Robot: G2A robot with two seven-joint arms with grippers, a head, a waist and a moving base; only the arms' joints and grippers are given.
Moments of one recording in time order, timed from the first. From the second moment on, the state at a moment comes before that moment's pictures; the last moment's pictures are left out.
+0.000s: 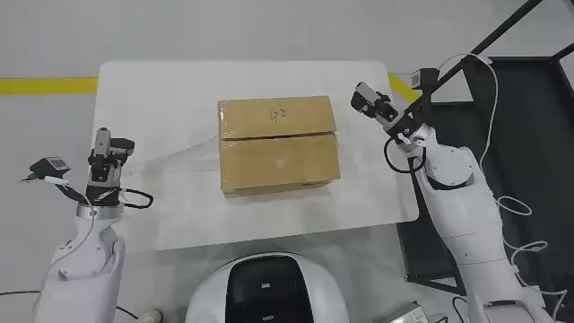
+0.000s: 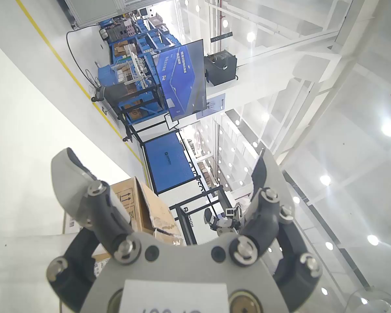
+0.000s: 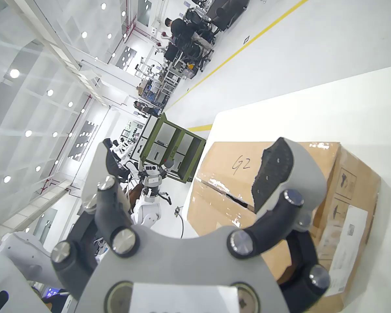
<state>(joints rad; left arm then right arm) 1.56 -1.22 -1.63 -1.58 -0.11 -0.62 -0.15 -1.26 -1.10 1.50 -1.54 0.16 -0.45 0.60</state>
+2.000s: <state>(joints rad) 1.56 -1.22 -1.63 -1.58 -0.11 -0.62 -0.15 -1.10 -1.05 1.41 -1.24 0.15 -0.46 1.19</state>
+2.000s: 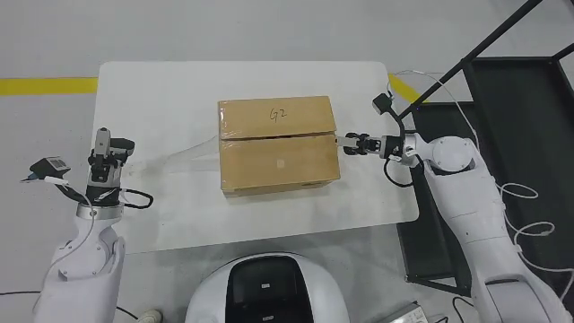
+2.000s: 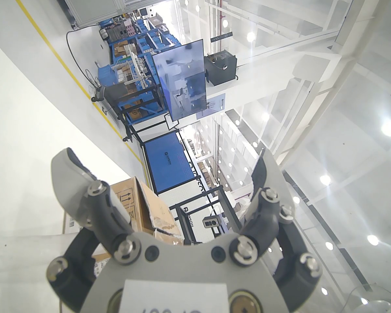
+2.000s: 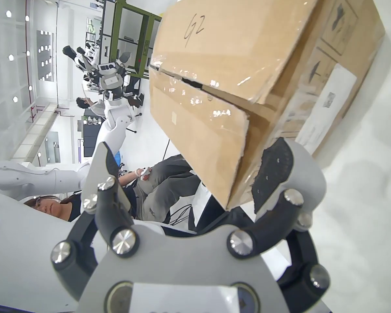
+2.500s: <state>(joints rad) 1.56 -1.22 -1.63 -1.58 -0.11 -0.62 -0.15 -0.99 -1.07 1.29 -1.11 0.27 -0.53 1.28</state>
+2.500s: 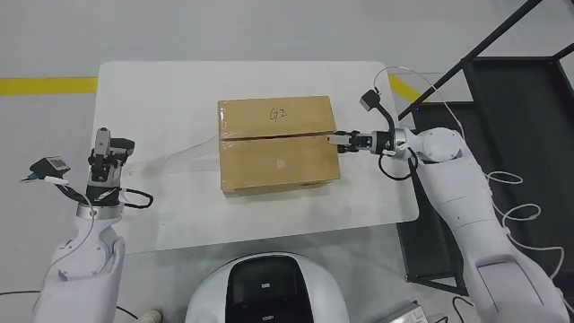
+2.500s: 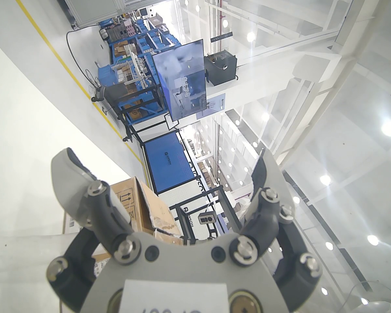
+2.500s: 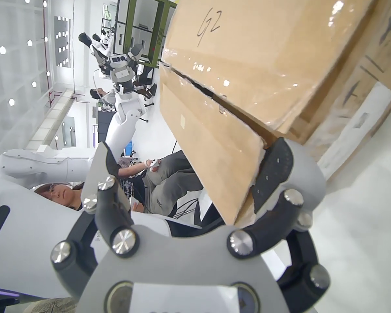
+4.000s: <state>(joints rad) 1.56 -1.22 -1.63 -1.58 -0.11 -0.62 -0.15 -1.16 -0.85 0.97 -1.51 0.42 -0.46 1.36</state>
